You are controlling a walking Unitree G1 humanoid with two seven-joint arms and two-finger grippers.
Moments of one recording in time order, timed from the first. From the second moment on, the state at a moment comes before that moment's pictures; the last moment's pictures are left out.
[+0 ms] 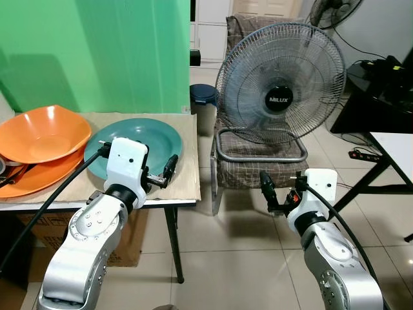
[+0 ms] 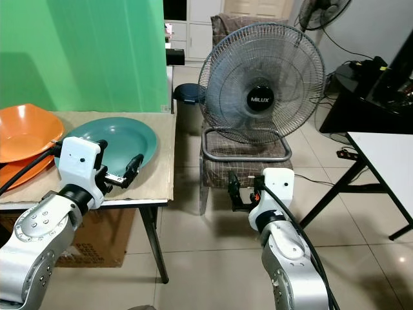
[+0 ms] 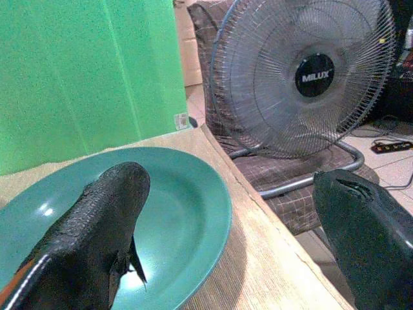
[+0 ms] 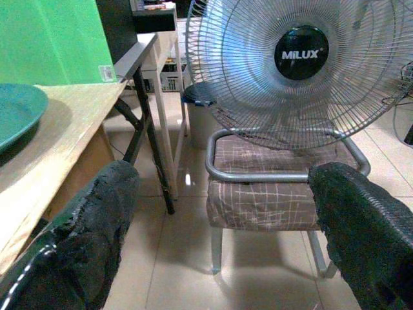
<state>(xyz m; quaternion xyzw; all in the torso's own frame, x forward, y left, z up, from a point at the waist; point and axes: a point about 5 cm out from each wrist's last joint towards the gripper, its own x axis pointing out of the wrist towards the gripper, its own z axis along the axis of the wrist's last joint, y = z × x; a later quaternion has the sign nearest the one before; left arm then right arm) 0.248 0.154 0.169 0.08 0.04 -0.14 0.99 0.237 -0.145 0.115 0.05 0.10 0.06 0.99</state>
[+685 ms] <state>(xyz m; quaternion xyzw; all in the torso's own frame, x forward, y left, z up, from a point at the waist) 0.249 0.146 0.173 0.08 0.03 -0.17 0.98 0.237 -0.151 0.113 0.04 0.10 0.05 0.99</state>
